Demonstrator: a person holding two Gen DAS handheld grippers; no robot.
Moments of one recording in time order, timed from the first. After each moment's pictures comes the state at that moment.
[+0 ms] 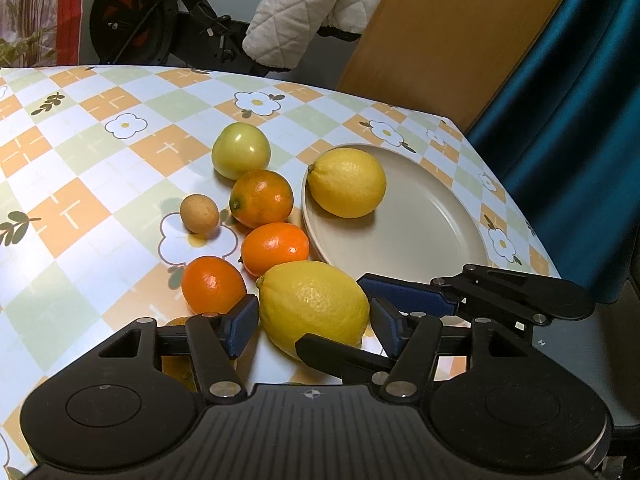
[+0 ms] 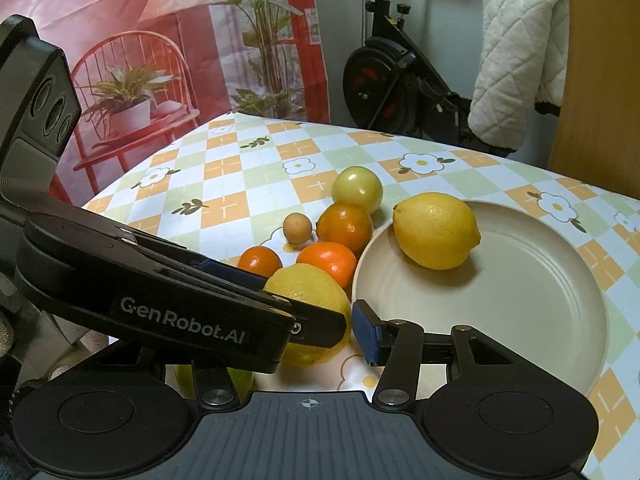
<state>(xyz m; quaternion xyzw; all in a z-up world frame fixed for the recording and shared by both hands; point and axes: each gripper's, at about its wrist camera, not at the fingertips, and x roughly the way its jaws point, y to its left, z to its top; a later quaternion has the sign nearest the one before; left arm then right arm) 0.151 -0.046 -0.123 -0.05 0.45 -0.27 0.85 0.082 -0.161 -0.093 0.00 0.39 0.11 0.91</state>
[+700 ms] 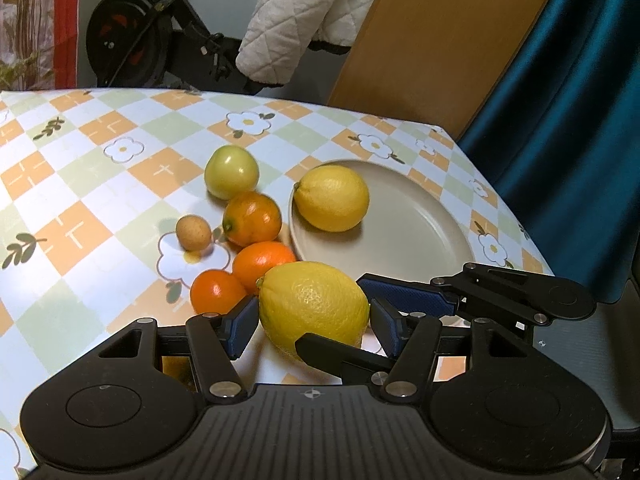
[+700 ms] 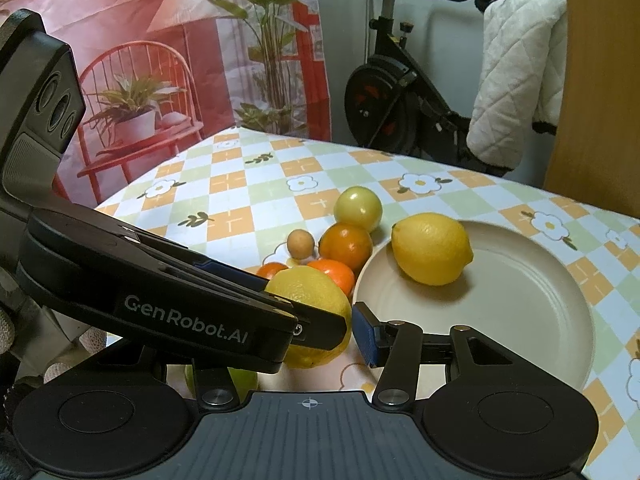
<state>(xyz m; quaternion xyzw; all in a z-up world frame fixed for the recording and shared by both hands) 0.142 -0.051 -0.107 -0.04 0.43 -0.28 0.86 0.070 -0.161 -0.080 -0.01 0.37 0.11 0.92</state>
